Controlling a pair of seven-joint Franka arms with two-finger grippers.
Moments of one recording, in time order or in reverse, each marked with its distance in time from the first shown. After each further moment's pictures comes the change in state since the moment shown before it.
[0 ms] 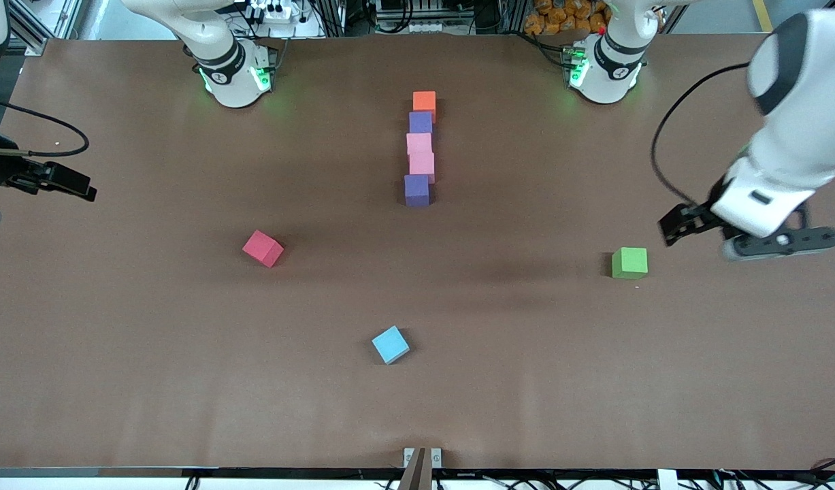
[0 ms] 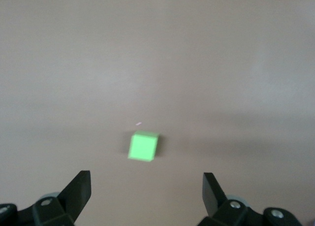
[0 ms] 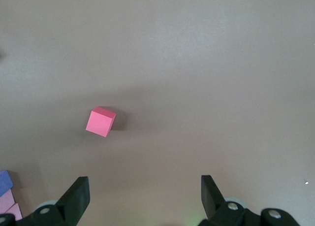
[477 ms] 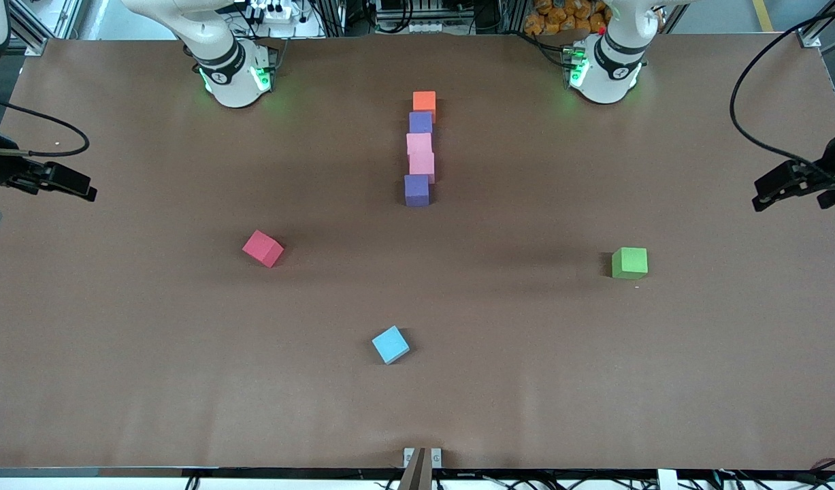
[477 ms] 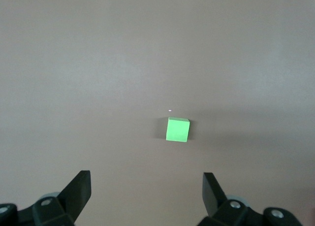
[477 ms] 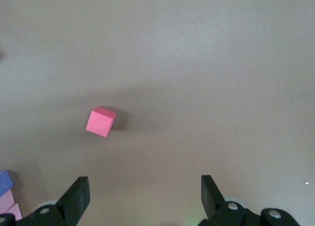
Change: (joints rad) left arm -0.028 -0.073 0.177 0.056 -0.064 -0.110 0.191; right arm 0.000 0.000 0.001 0.000 0.000 0.000 0.000
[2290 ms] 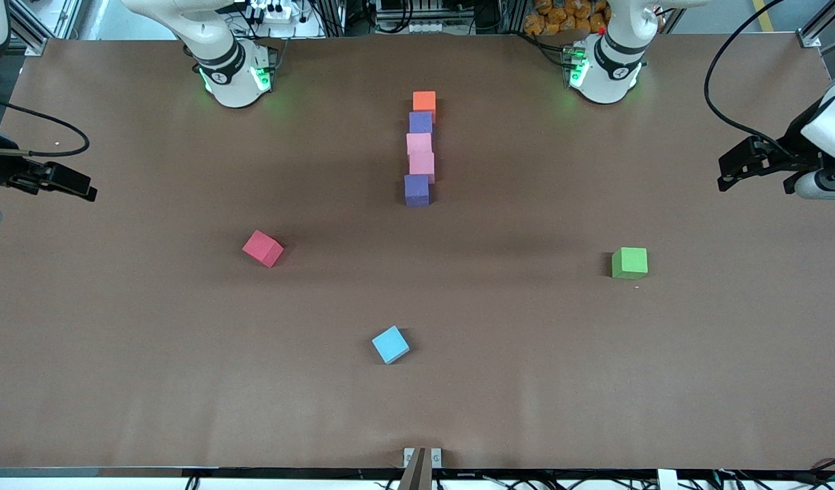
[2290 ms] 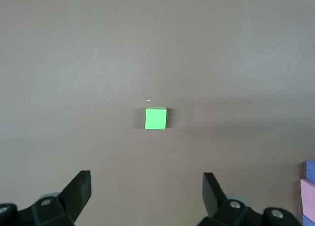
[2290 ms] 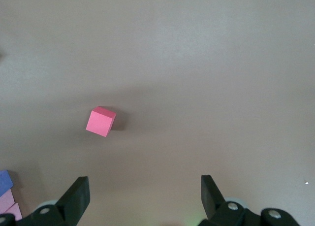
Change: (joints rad) left arm -0.157 -0.004 0.078 0.025 -0.024 -0.066 -0.017; right arm 0.000 0.000 0.000 0.000 0.000 0.000 -0.001
